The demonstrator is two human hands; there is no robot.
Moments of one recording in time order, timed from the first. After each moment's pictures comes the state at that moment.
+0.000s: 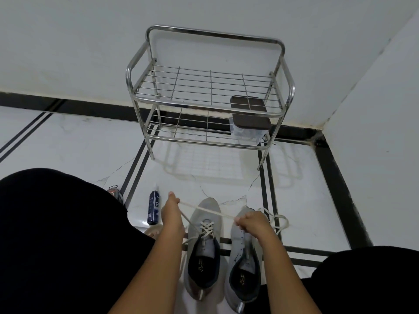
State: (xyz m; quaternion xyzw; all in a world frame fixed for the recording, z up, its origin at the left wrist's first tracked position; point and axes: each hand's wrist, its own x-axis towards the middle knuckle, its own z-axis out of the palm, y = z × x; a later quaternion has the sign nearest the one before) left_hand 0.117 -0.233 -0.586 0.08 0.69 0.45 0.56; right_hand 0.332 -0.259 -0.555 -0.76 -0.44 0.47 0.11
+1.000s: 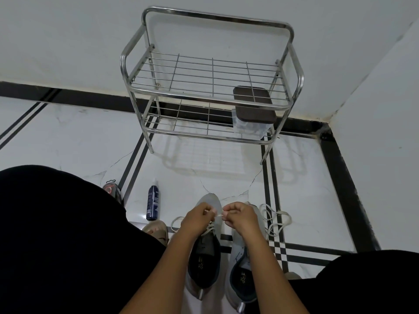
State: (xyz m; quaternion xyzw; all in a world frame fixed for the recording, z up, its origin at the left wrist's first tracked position) left_hand 0.151 -0.246 -0.601 0.53 0.66 0.13 0.51; right_hand 0.296 -0.253 -0.579 -0.71 -0.35 0.53 0.31
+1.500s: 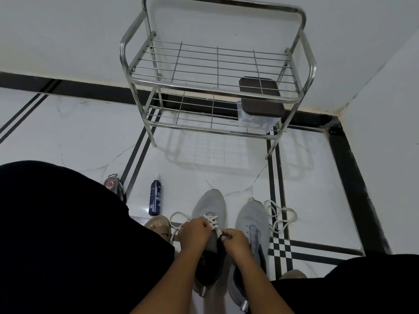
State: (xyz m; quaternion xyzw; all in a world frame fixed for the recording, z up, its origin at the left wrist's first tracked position) left_hand 0.154 -0.273 -0.636 0.55 0.76 0.00 0.35; right_hand 0.280 -0.297 -0.652 -0.75 -0.43 0.49 0.08
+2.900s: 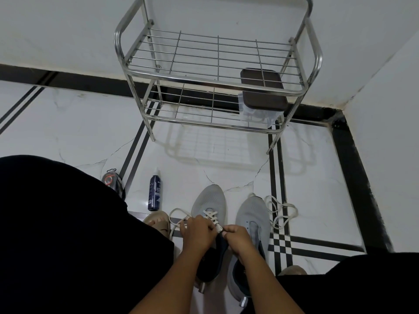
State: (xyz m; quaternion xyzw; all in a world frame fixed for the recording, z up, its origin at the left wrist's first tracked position) left_hand 0.161 -0.282 -0.646 0.61 0.73 -0.02 0.31; right_hand 0.290 -0.291 -0.674 -0.74 -0.31 0.58 0.16
